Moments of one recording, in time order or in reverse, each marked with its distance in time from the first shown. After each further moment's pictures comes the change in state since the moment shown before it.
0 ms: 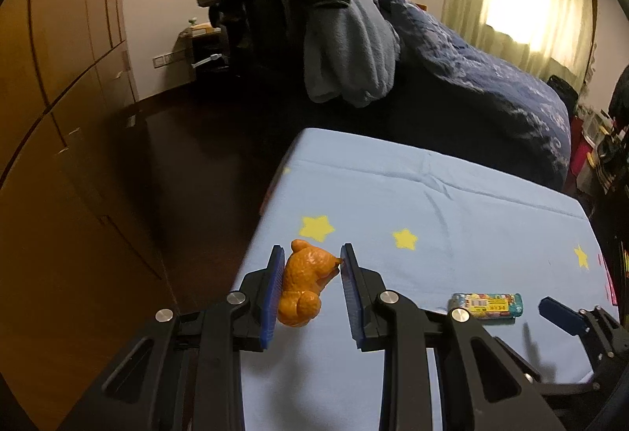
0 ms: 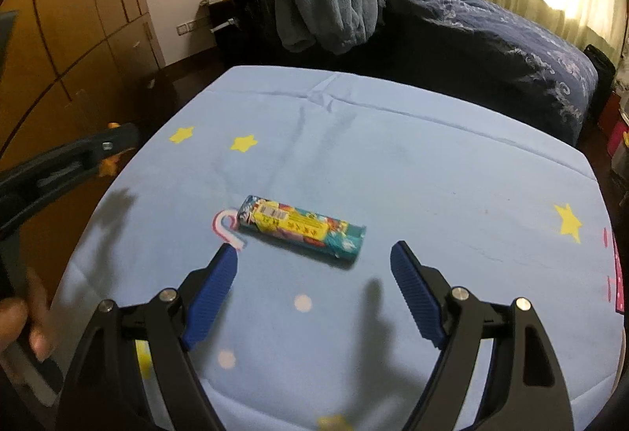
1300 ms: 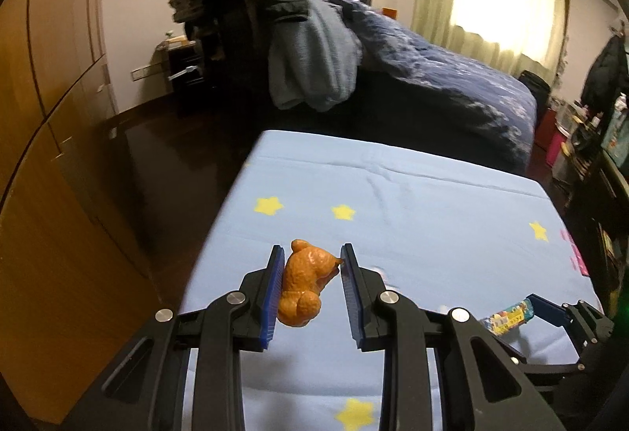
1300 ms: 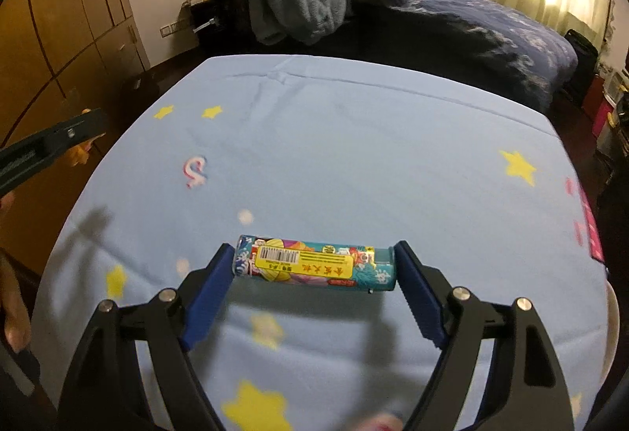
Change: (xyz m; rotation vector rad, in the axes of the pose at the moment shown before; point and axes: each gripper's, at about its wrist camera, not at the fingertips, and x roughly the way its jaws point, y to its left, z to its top) left arm -0.052 -0.043 -0.027 0.065 -0.029 -0.097; right arm -0.051 -0.041 -0.053 0.041 -0.003 -0.047
